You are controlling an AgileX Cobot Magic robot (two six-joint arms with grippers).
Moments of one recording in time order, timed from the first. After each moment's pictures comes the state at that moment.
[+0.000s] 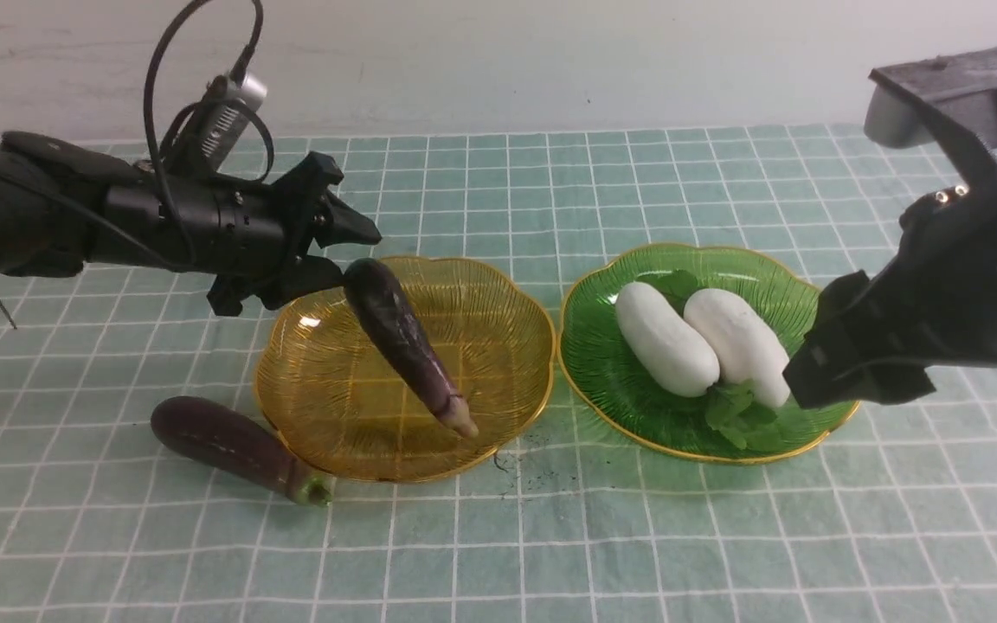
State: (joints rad) right arm 0.44 1.31 -1.29 0.15 1.26 -0.03; left arm -0.02 1.90 -1.29 -1.22 0.61 0.39
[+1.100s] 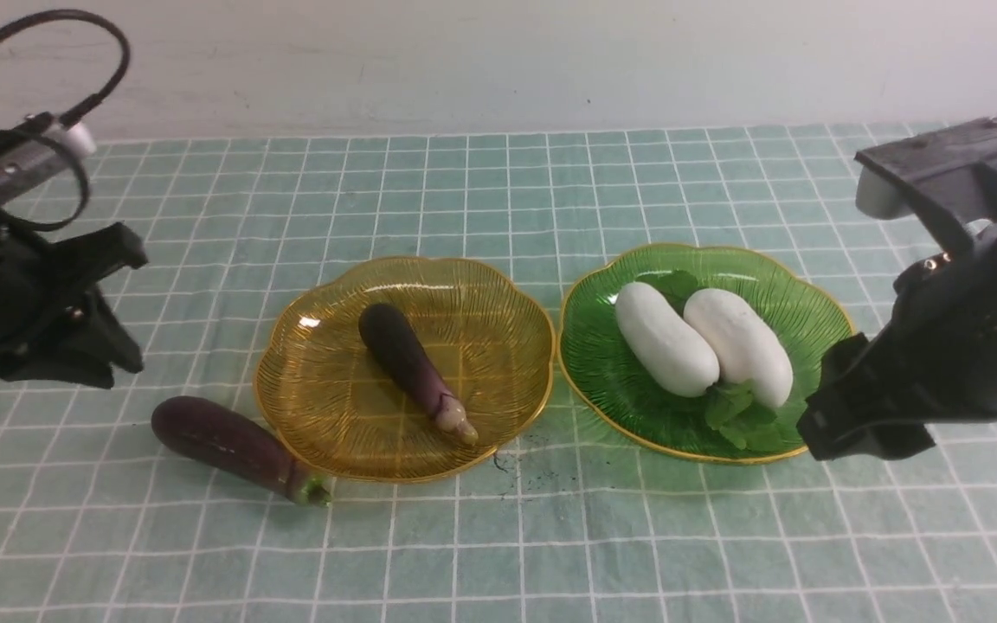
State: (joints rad) right arm 0.44 1.31 -1.18 0.11 1.21 -0.03; left arm 0.14 1.57 -1.25 -0.34 1.04 -0.15
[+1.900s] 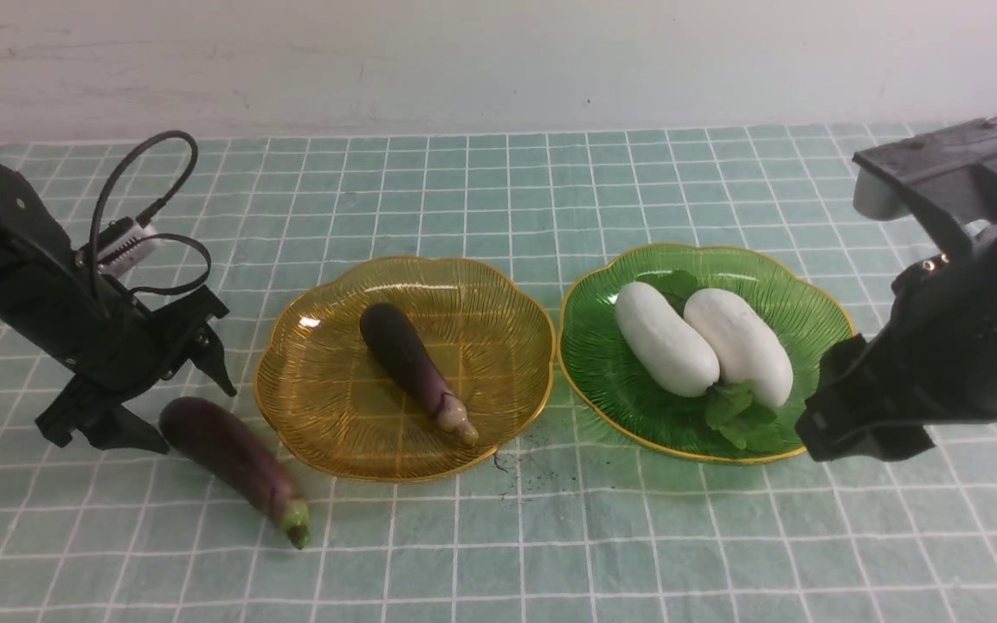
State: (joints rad) right arm 0.44 1.31 -1.17 0.12 1.21 -0.04; left arm 0.10 1.90 -1.25 -0.32 0.81 -0.43
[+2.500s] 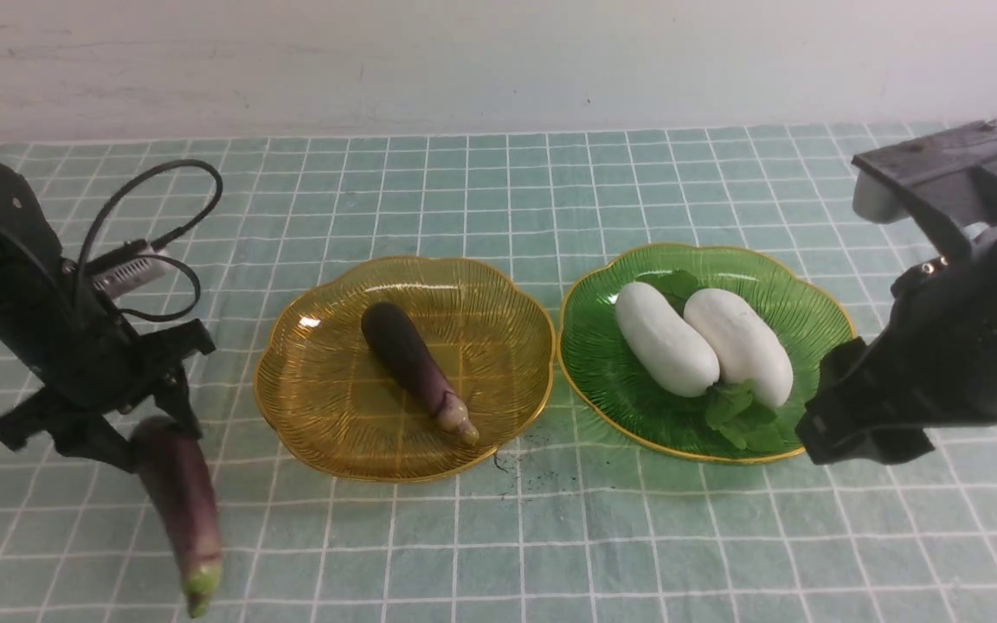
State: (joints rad) right arm 0.44 1.31 -1.16 0.12 1.20 -0.04; left arm 0.13 1.84 -1.31 -0.14 1.02 -0.29
